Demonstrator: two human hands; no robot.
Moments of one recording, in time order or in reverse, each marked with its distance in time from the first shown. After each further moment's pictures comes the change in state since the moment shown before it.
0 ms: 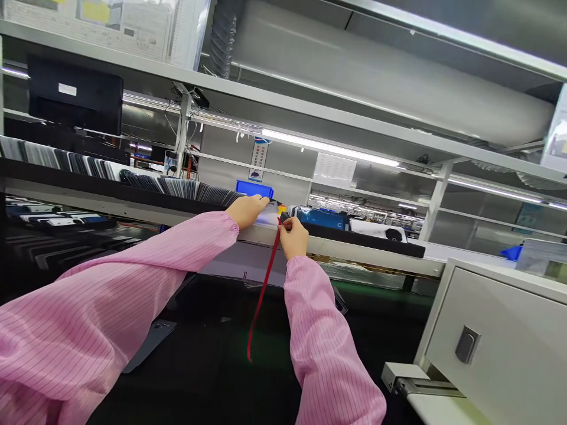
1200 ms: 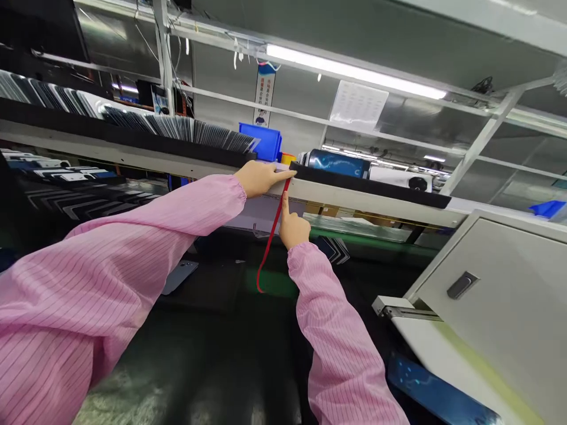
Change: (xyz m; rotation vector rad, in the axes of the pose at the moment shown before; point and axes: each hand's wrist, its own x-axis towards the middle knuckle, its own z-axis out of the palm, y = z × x) left_hand -0.035 0.024 0.015 -0.017 -0.103 0.197; right_hand -0.095 0.019 0.012 -1.053 -0.541 -0.096
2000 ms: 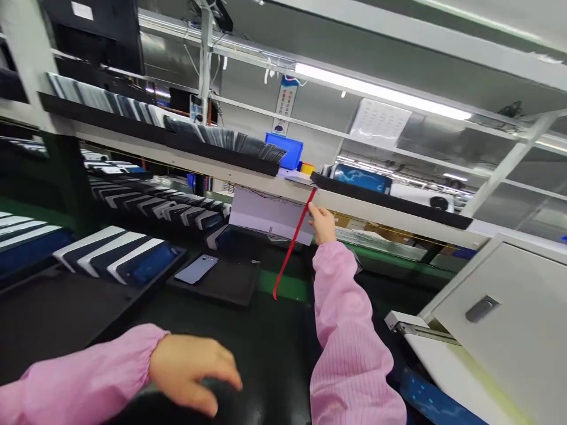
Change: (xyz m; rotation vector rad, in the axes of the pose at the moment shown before) left_hand -0.302 0.119 -0.008 -1.352 -0.555 0.358; right_hand 0.032 0.013 -0.005 1.348 0.199 0.183
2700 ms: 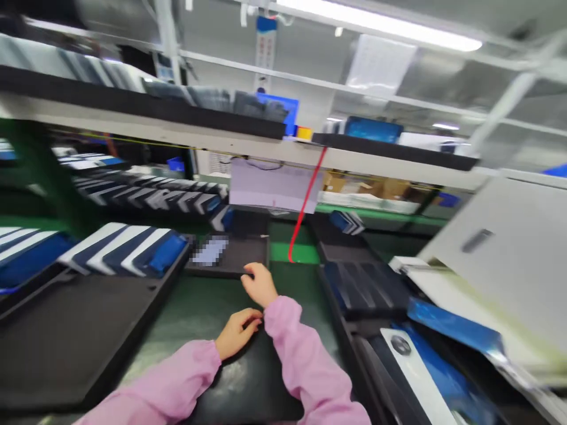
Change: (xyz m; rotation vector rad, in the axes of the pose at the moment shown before) left_hand -0.024 -0.111 0.120 -0.250 0.759 -0.496; right_hand -0.274 0.045 0.142 -0.134 -0.444 0.089
